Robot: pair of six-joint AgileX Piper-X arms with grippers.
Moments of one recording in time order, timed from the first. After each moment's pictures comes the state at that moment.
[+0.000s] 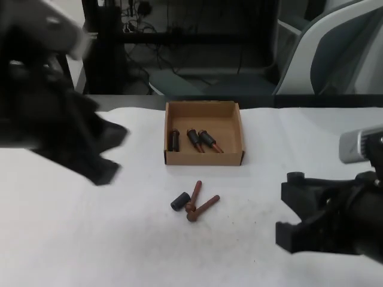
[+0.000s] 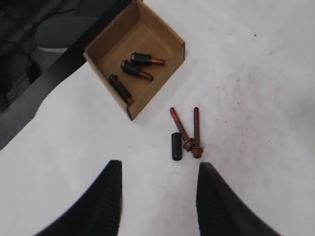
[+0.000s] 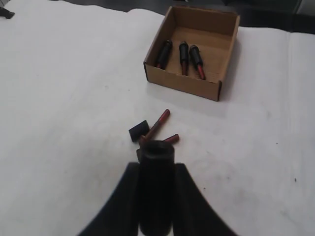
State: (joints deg) left arm -28.4 58.9 -53.6 38.7 8.6 19.7; right arm 51.6 48.2 -33.0 20.3 22.1 22.5
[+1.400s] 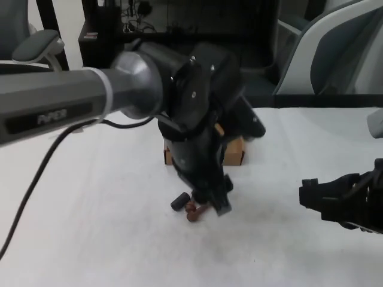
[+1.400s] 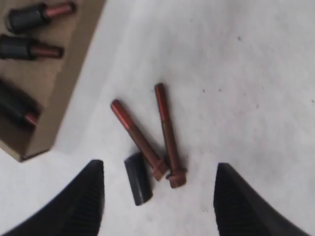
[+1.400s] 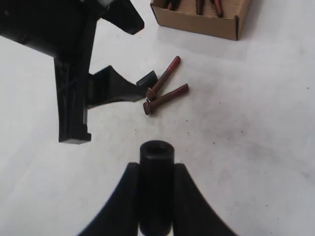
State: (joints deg) left arm -41.1 105.1 -80.1 48.4 -3.3 28.7; right arm 27.4 51.3 -33.0 23.6 -12.9 16.4
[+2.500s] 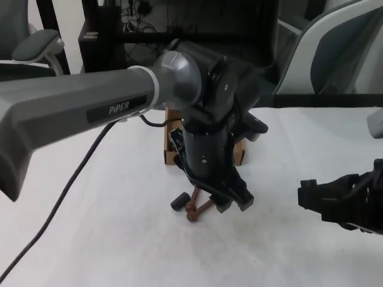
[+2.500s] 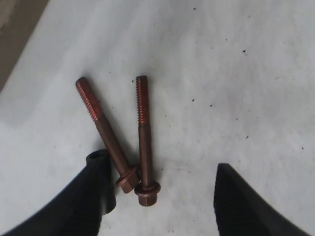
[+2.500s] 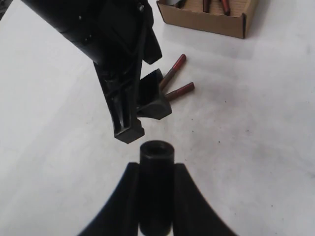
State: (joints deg) left arm -41.2 116.6 -94.0 61.4 -1.1 12.4; right arm 27.4 51.3 -33.0 23.6 -13.7 16.4
